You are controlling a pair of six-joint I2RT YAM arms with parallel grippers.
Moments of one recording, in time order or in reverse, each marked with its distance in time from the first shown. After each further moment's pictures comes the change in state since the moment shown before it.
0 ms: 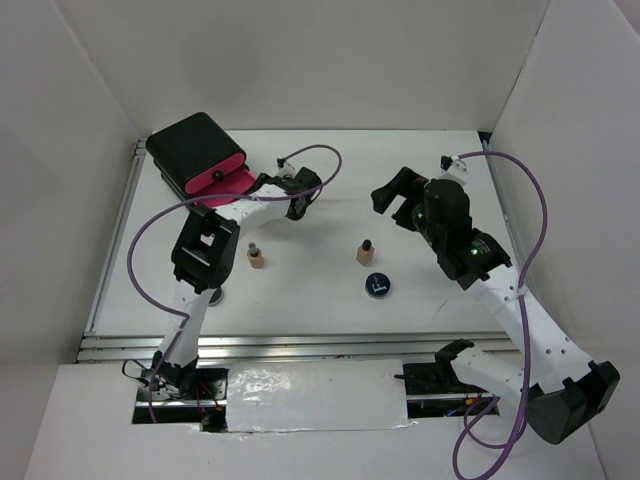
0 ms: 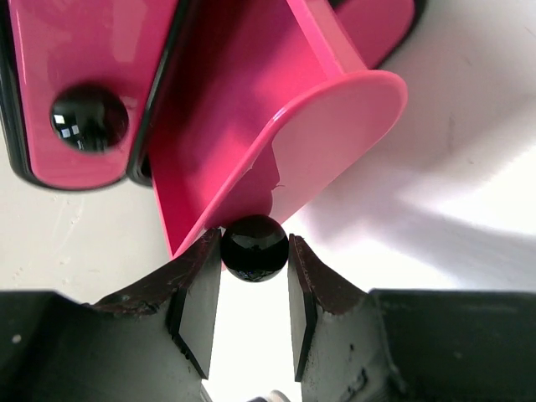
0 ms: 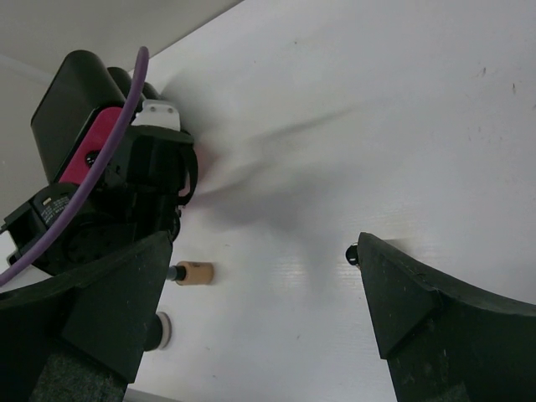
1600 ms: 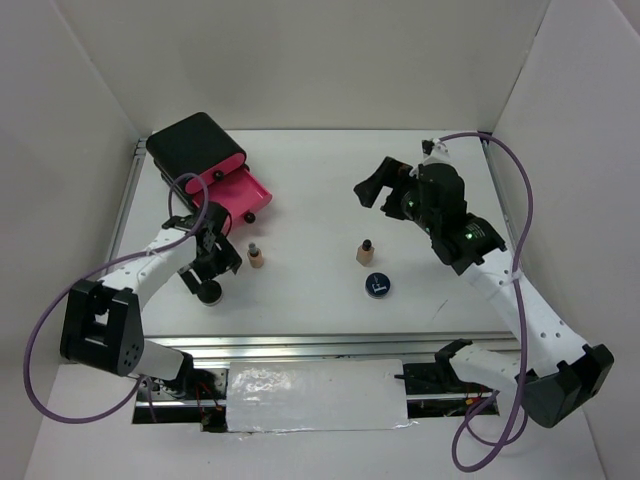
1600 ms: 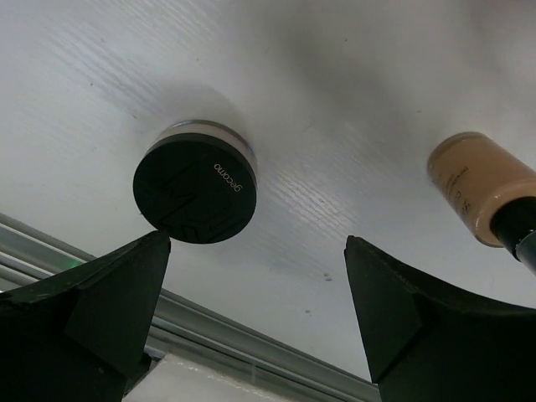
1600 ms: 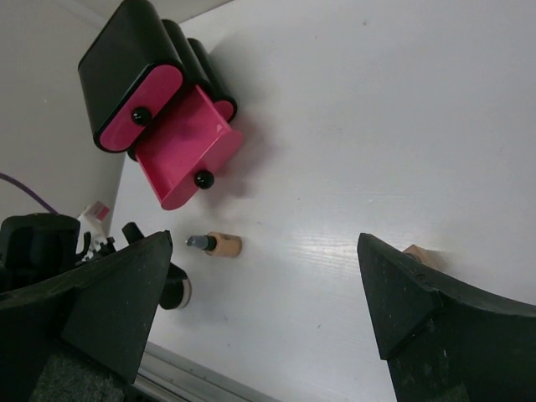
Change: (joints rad) left arm 0.300 -0.799 -0.785 -0.120 0.885 -0.778; right arm 0.009 0.087 0.114 0.009 -0.156 -0.075
